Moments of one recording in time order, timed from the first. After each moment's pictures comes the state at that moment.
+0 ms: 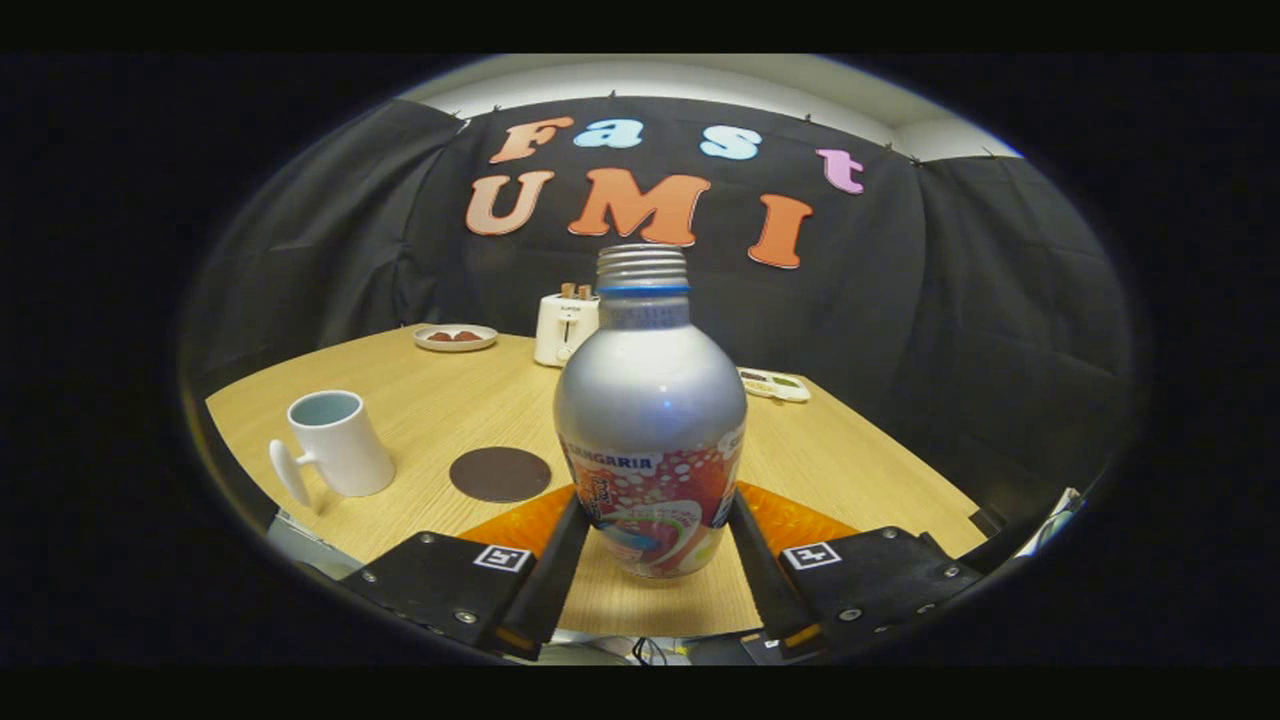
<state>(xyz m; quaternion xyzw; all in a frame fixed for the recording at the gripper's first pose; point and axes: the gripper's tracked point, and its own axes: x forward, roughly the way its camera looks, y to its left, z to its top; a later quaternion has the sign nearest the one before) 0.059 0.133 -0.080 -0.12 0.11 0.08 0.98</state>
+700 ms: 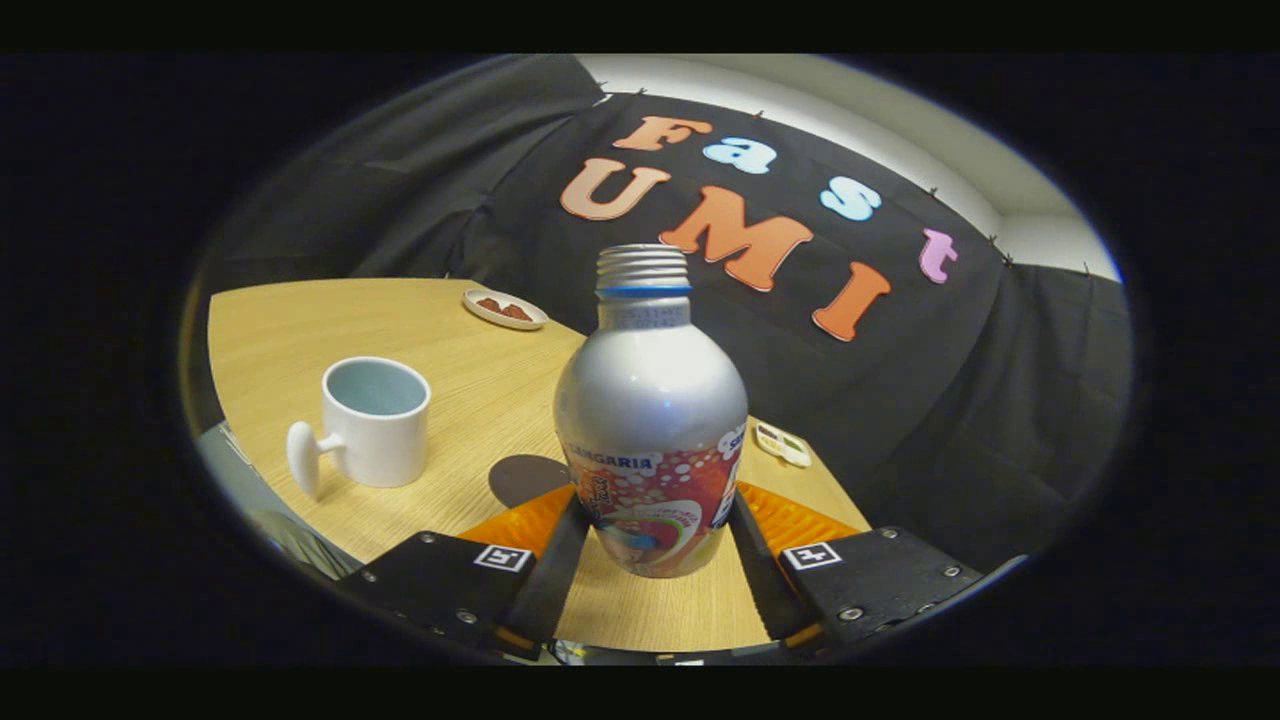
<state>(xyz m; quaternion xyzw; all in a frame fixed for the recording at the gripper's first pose) 0.055 0.204 -0.051 -0.31 0.05 0.10 0.94</state>
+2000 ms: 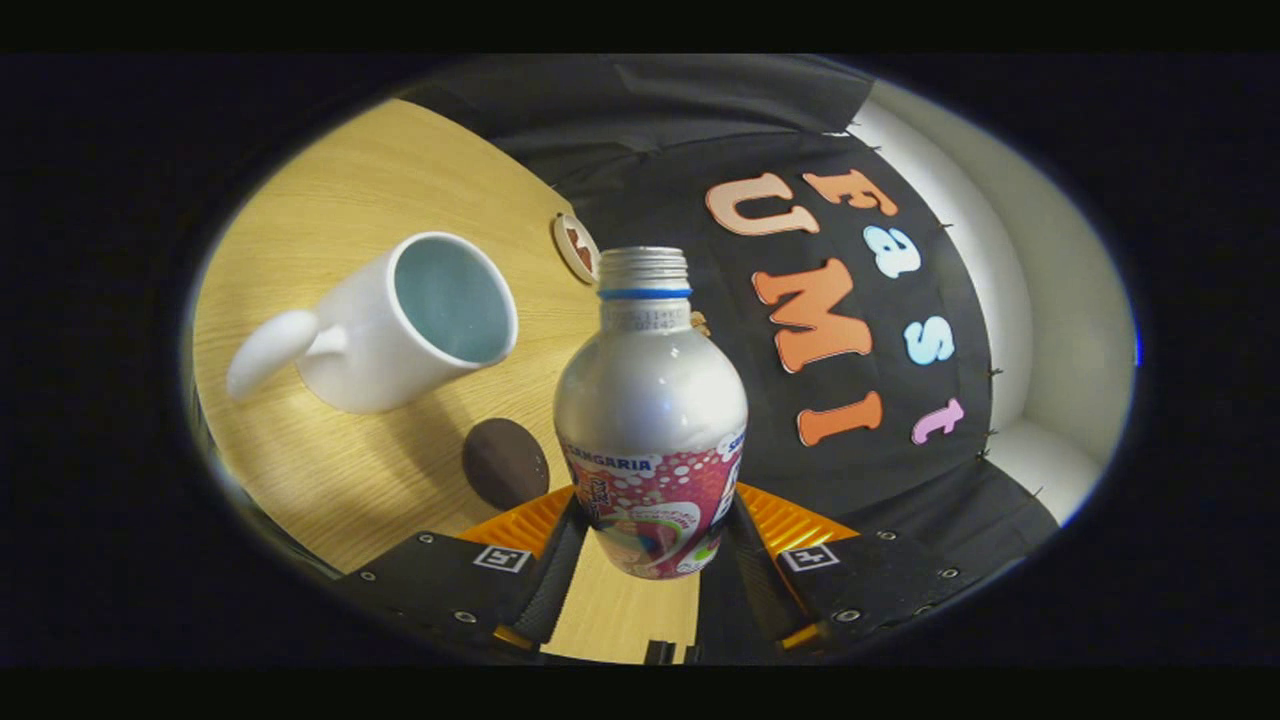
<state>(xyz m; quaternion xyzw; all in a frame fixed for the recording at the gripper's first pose) 0.064 0.246 -0.050 -0.61 -0.01 0.06 0.79</state>
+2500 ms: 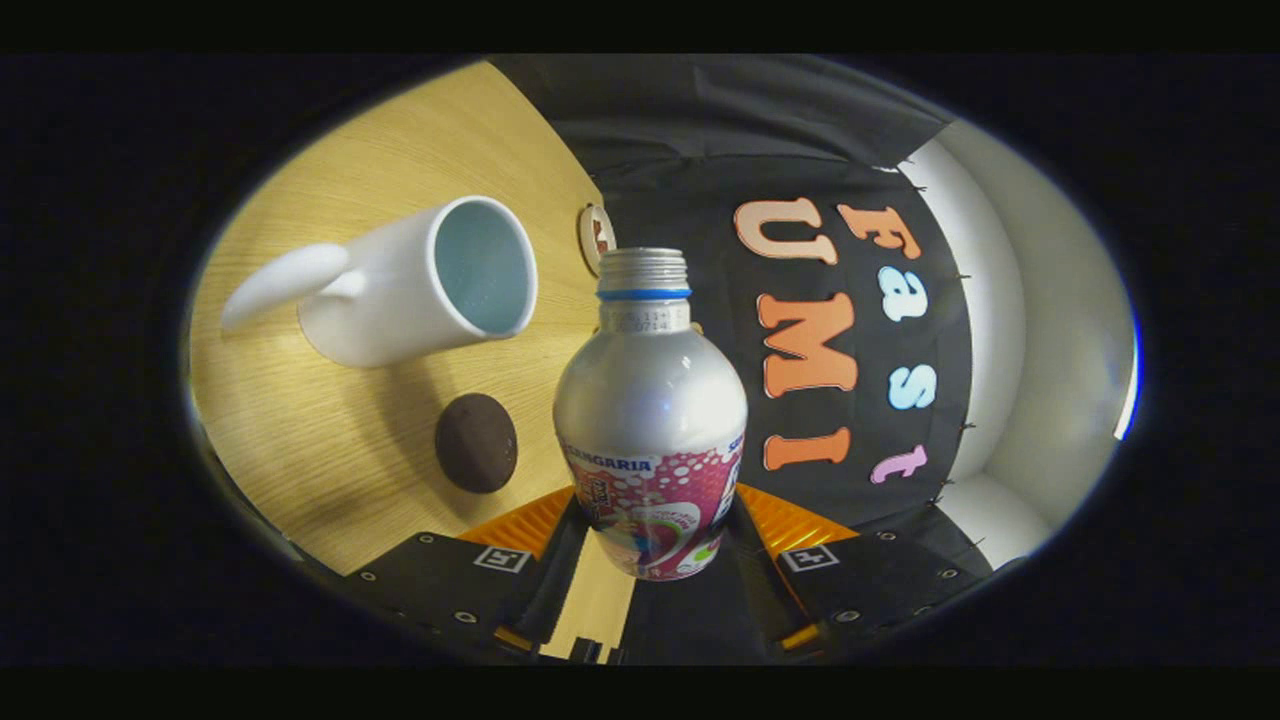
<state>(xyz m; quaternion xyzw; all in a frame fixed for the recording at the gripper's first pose) 0.063 0.244 -0.035 -0.68 -0.04 0.04 0.73</state>
